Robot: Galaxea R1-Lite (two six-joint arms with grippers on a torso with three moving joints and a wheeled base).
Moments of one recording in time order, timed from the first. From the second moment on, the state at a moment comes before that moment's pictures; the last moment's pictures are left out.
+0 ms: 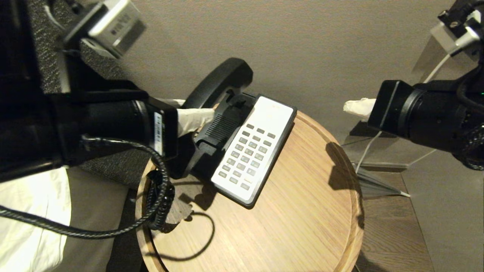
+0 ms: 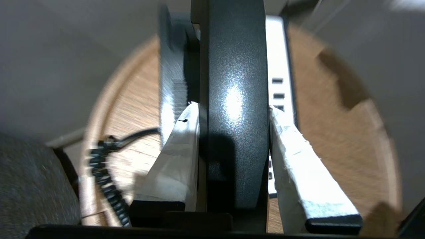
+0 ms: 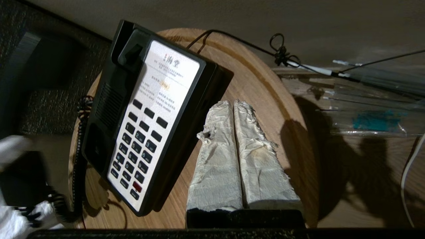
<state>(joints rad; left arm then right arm) -0.76 1.34 -1.13 -0.02 0.08 0.04 0.81 1.36 -1.12 0.00 -0.43 0.48</state>
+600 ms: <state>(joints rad) -0.74 1.48 -1.13 -0.02 0.08 0.05 0.79 1.30 -1.09 0.01 -0.43 0.48</state>
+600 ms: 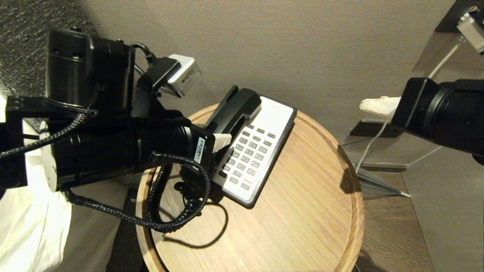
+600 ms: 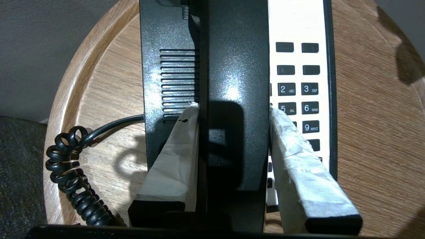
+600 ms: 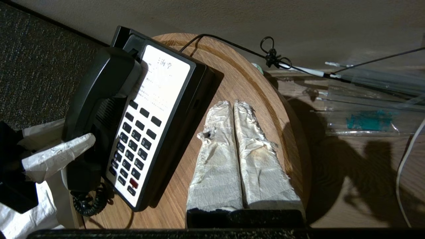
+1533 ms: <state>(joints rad) -0.70 1.52 -1.13 -0.10 0.08 0.05 0.79 1.30 -1.09 0.01 -0.43 0.48</state>
